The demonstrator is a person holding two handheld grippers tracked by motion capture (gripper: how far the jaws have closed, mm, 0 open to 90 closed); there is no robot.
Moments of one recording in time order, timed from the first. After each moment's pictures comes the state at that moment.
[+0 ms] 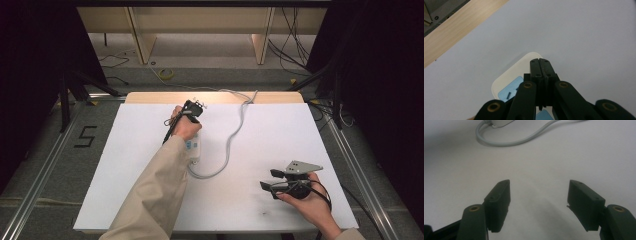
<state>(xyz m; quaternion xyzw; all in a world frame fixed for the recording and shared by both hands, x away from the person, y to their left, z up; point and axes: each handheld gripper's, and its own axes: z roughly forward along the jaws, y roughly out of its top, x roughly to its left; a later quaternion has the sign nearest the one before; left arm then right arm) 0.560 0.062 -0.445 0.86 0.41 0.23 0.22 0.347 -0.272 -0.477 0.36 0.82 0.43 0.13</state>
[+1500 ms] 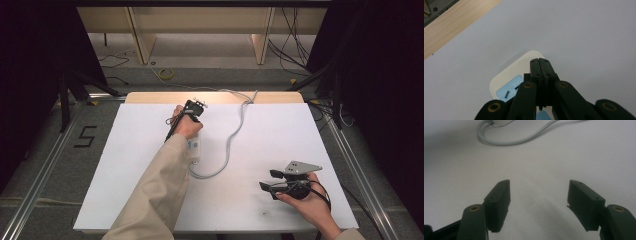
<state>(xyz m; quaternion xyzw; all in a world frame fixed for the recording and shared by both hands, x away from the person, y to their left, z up) 0.564 0.059 -0.447 0.85 0.43 0.22 0.21 0.347 -0.271 -0.477 0.36 0.82 0.43 0.13</state>
